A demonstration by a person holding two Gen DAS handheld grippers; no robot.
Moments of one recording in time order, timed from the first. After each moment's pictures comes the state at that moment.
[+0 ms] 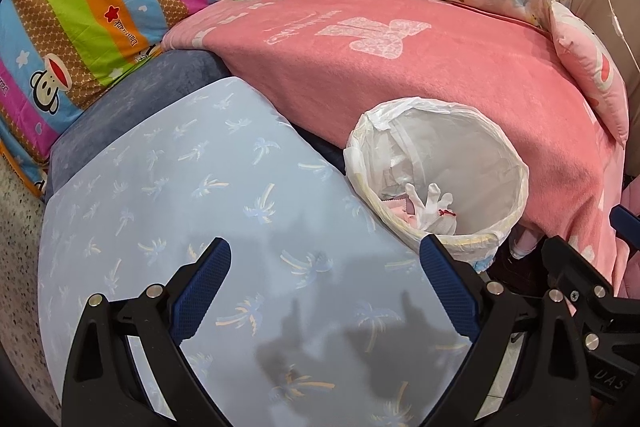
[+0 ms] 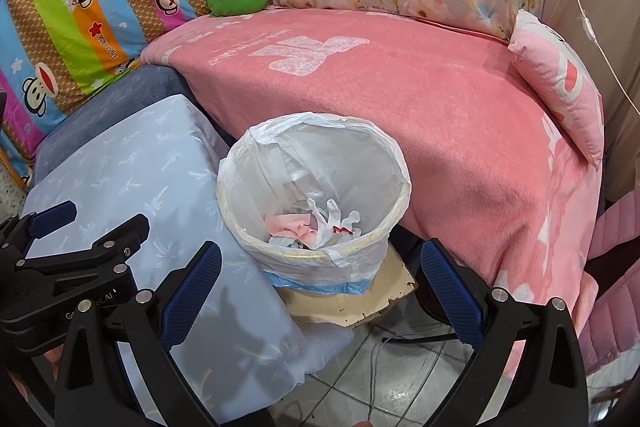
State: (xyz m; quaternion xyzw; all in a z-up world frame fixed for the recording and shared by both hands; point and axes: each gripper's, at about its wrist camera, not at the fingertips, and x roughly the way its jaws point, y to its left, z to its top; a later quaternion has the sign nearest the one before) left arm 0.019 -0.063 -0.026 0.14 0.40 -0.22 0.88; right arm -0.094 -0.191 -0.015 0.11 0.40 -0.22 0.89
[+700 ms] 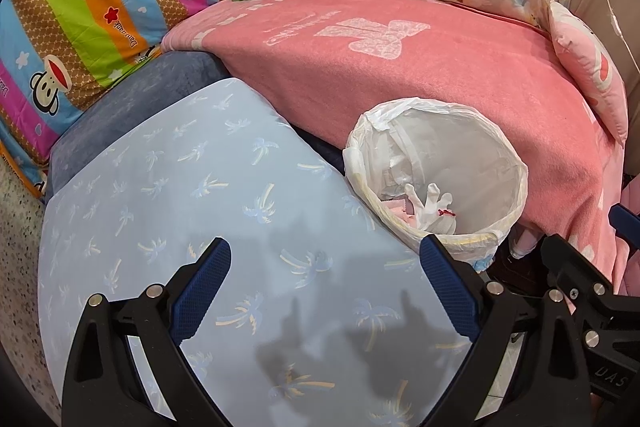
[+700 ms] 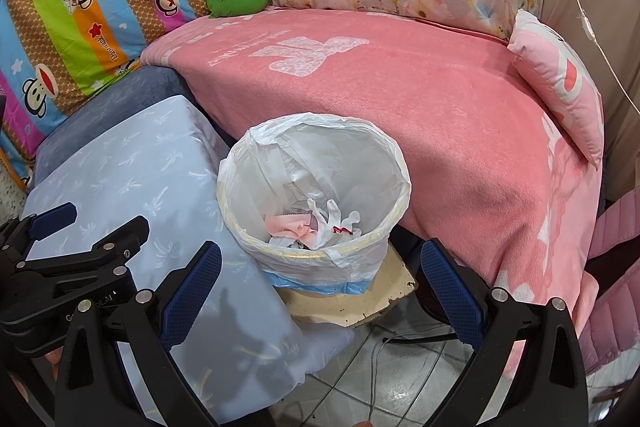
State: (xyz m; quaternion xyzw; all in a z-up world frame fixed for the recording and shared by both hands) left arm 0.016 -0.065 -0.026 0.14 0.39 -0.22 0.88; right arm -0.094 -0.192 -0.015 0.11 0.40 -0.22 0.89
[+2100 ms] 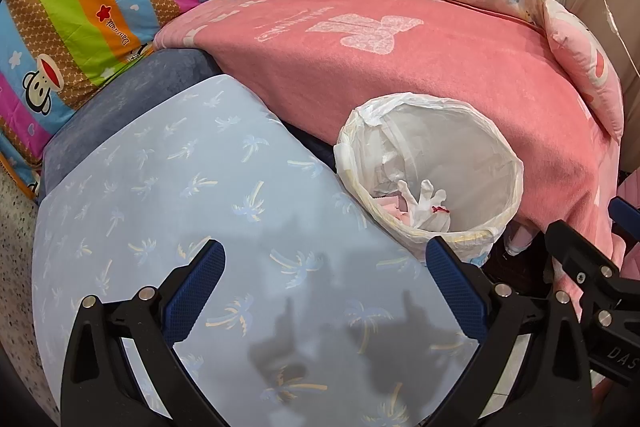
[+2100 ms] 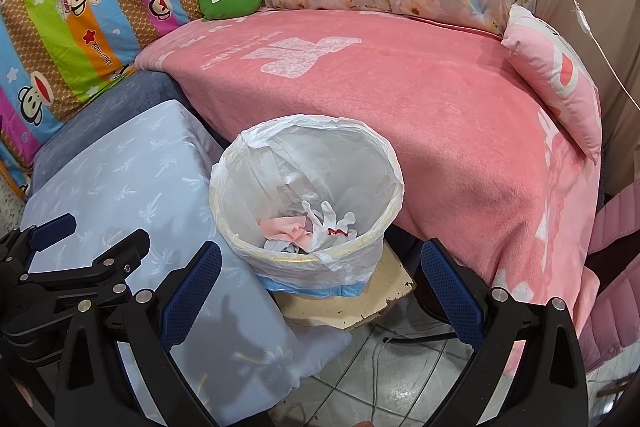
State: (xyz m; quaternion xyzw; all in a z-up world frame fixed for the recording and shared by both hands) left arm 0.018 -0.071 -0.030 0.14 0.40 -0.23 0.88; right arm -0.097 -0.199 -0.017 0.11 0.40 -0.22 0.88
